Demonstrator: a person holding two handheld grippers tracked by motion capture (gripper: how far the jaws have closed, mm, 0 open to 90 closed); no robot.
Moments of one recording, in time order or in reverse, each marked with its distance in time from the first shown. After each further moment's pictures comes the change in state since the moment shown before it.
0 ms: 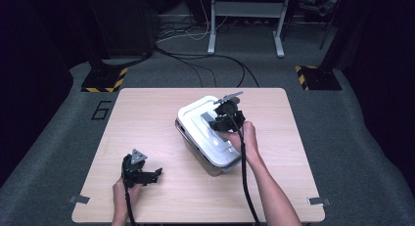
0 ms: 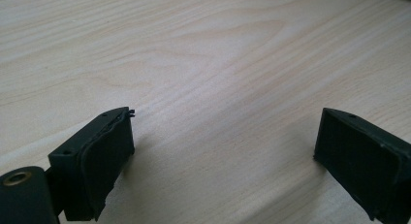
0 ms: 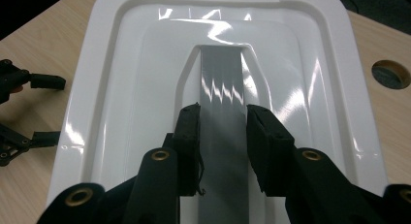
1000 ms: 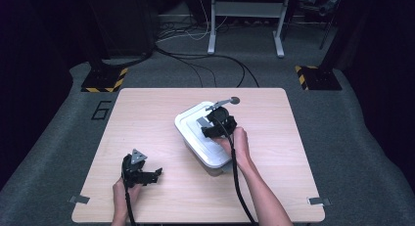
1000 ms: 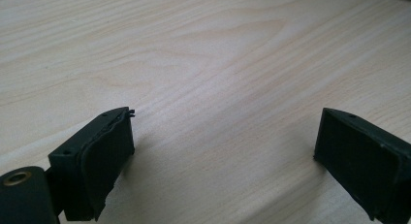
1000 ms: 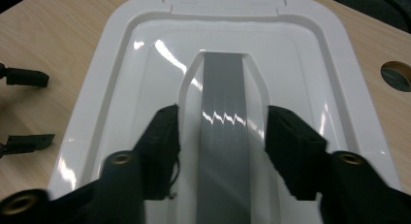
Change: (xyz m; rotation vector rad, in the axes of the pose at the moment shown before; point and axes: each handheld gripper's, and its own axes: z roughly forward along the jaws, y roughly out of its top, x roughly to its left) left arm 0.000 0.000 0.000 -0.001 0.000 -0.003; right arm 0.017 -0.009 0.021 -0.016 -0.047 -0.024
